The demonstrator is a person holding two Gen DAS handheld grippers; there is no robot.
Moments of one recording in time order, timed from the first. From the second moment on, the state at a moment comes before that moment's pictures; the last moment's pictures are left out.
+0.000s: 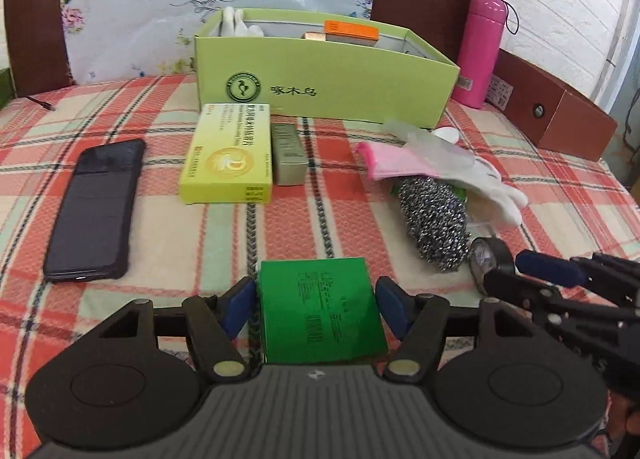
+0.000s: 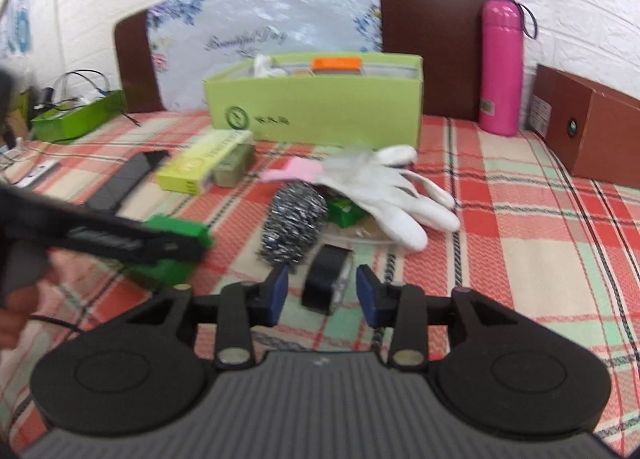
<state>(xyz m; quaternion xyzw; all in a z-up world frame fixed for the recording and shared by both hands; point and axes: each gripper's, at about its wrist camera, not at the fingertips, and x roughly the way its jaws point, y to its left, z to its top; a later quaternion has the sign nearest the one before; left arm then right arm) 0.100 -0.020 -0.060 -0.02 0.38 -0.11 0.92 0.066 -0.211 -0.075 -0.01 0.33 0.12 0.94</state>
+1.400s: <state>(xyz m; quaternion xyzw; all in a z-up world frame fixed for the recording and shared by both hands) 0.229 -0.005 0.071 -0.11 0.27 -0.15 0.94 0.173 -0.203 0.030 -0.03 0.20 0.14 0.97</state>
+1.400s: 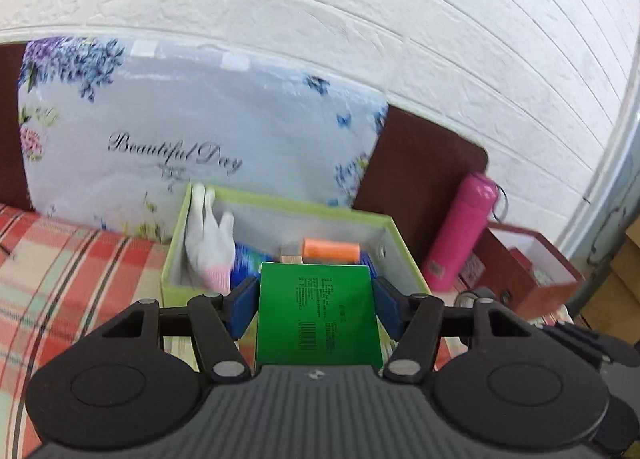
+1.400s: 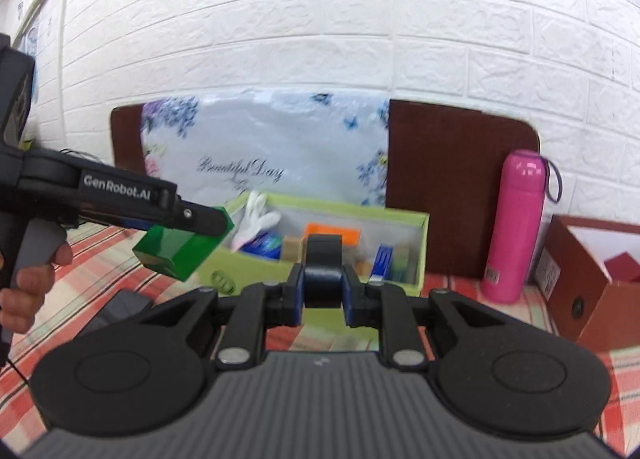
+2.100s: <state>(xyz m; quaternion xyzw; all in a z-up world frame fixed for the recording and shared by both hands) 0.368 0.003 0.016 -0.14 0.31 -0.09 0.94 0.292 -0.190 -0.041 -0.09 0.24 0.10 0.96</state>
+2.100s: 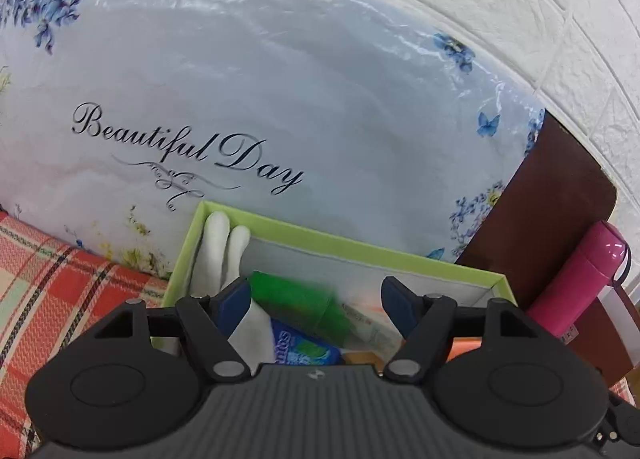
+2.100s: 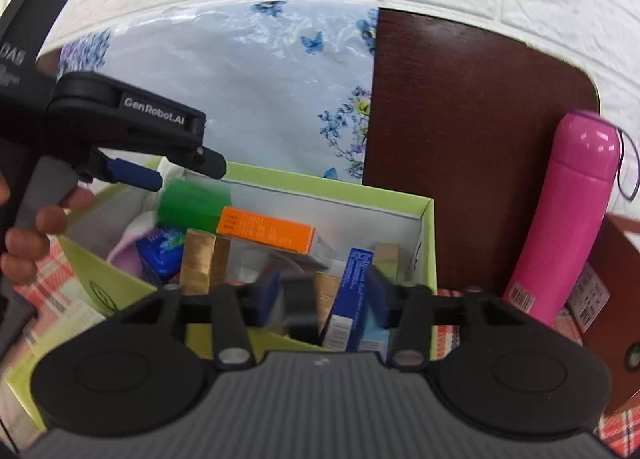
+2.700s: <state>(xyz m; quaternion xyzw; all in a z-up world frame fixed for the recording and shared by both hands) 0.224 0.006 0.040 -0.09 0.30 -0.09 0.94 0.166 -0.217 0.000 -0.03 0.19 0.08 0.98</state>
